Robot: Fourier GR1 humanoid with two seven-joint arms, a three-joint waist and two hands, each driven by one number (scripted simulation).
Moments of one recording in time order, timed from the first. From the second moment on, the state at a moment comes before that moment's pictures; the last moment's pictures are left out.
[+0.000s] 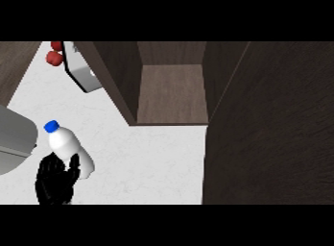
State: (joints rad) left arm -0.06 0.02 0.29 -0.84 0.63 -0.06 -0.79; right arm 1.13 -0.12 -0.12 -2.43 -0.22 0.60 -0.46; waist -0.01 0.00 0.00
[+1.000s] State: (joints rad) left arm -0.19 0.03 0.02 -0.95 0.41 -0.15 -0.72; right arm 1.10 -0.12 -0.12 -2.42 -0.22 0.59 -0.46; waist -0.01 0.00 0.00
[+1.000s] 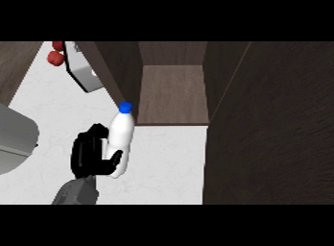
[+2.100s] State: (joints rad) left arm -0.33 0.00 -0.51 -1.56 0.38 0.46 -0.25; right arm 1.02 -0.13 -0.14 -2.41 -0.24 0.59 -0.40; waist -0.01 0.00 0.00
